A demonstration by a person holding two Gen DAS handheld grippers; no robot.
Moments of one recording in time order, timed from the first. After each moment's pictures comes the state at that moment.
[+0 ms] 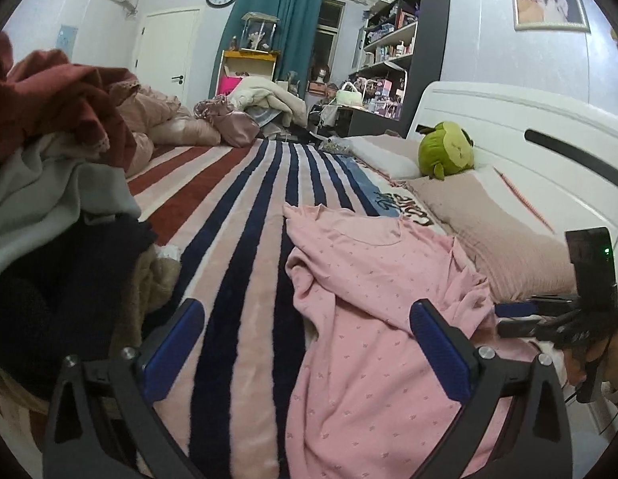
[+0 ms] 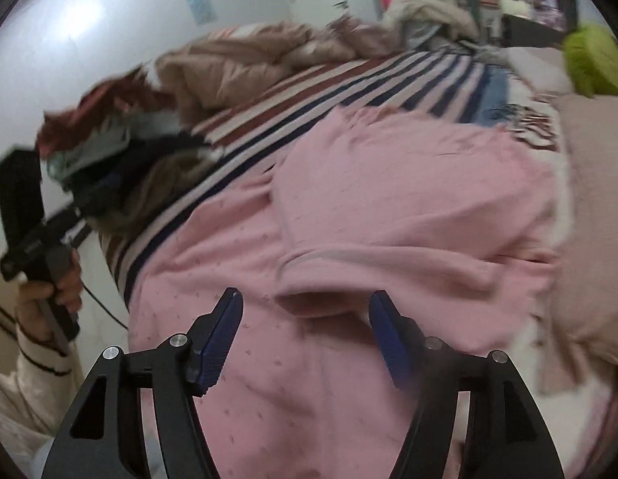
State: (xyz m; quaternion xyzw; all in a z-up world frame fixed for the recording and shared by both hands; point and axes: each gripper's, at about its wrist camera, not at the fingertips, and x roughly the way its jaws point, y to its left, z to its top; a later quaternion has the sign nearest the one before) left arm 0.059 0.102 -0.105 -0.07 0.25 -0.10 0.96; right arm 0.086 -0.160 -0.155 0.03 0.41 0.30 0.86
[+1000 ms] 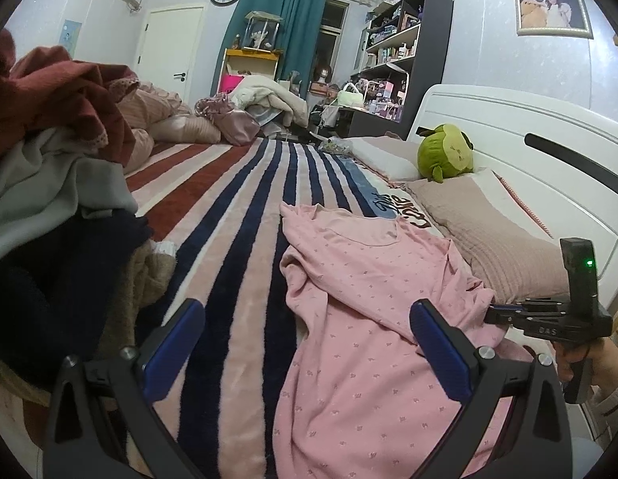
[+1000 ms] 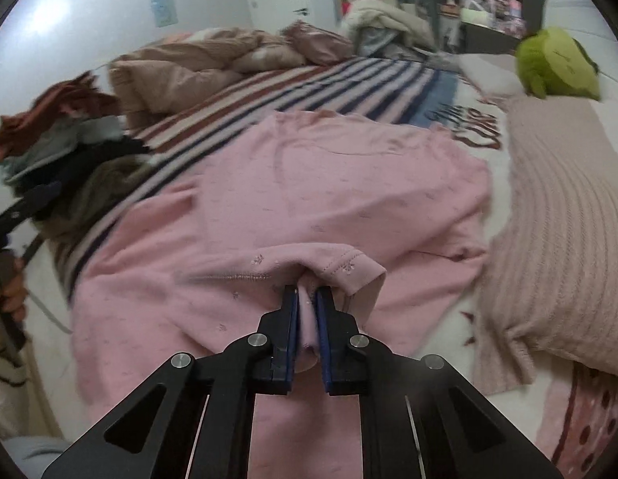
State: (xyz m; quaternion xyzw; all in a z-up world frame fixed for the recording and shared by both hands) left arm 0.054 0.099 -0.105 -0.08 0.25 -0.10 0.96; right arm 0.102 -0.171 -0.166 -0.01 0.40 0.24 0.89
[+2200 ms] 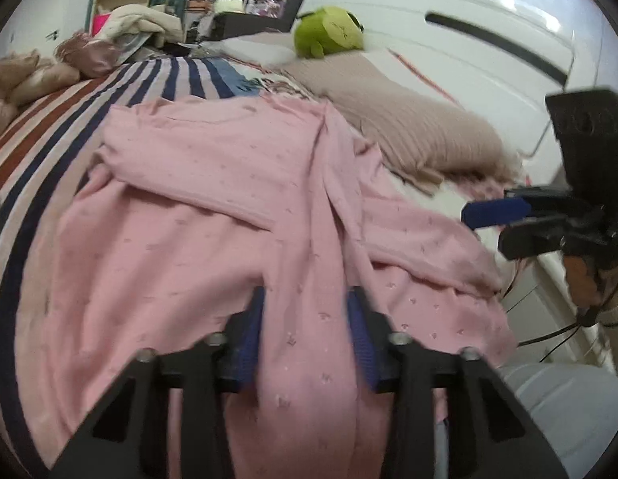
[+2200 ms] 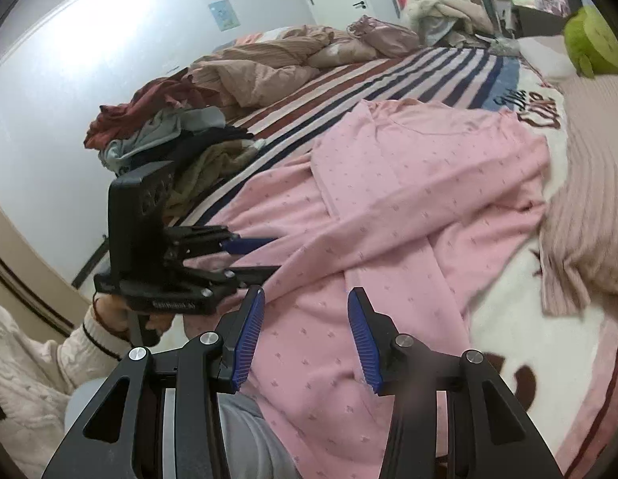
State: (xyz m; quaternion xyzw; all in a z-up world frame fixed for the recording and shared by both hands) left arm 0.073 -0.030 -0.182 0.01 0.39 -0.30 0.87; right arm 0.032 -0.185 -0.150 0.05 0.41 0.36 0.84
